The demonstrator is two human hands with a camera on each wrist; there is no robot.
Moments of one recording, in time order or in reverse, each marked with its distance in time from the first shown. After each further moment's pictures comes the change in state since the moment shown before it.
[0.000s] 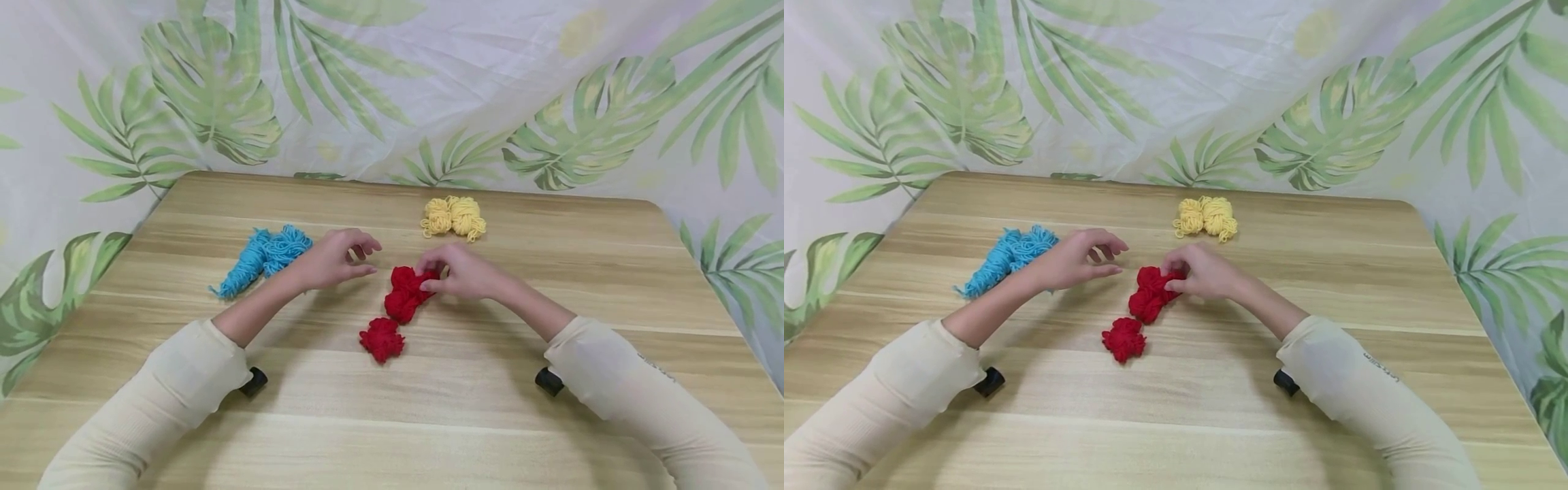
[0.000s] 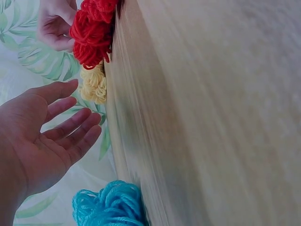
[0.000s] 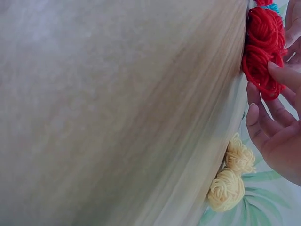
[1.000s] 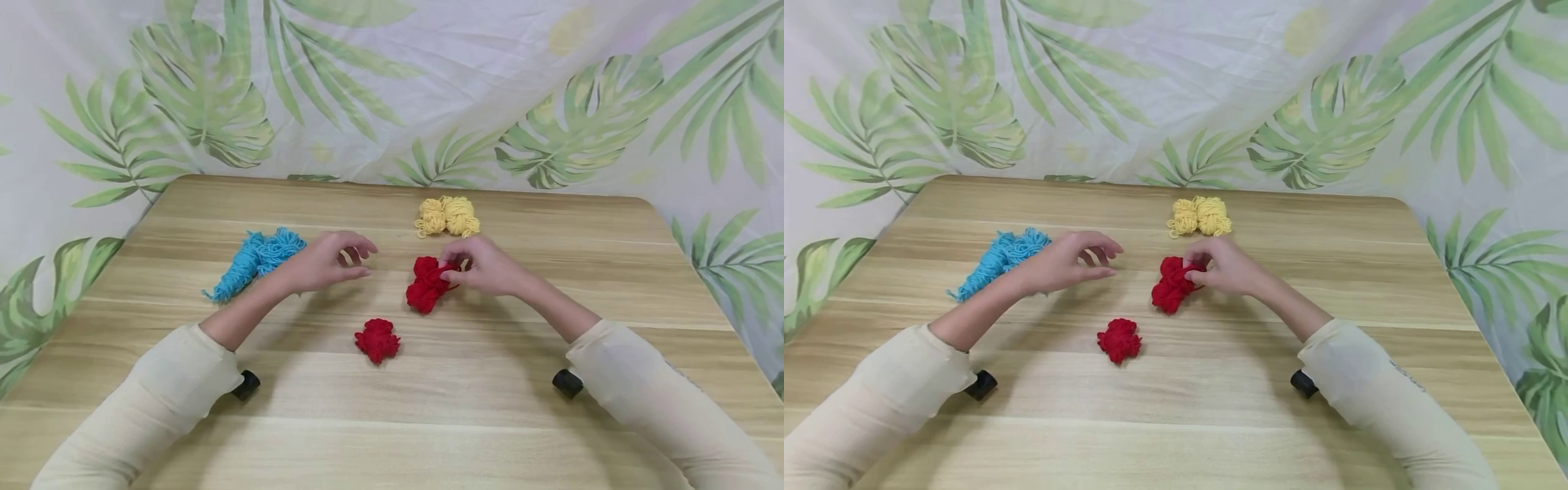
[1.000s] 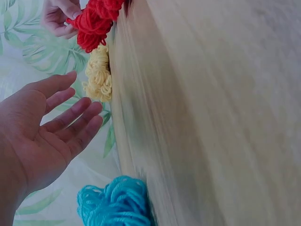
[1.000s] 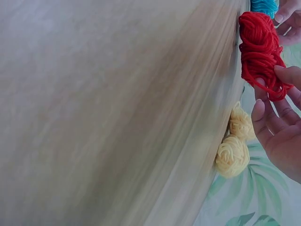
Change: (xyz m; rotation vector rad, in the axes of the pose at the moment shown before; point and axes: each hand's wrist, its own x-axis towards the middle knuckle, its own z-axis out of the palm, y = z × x) left_hand -0.002 0.003 -0.005 -0.077 -0.040 0.014; right_hand -0.027 0.018 -0.021 0.034 0.127 0.020
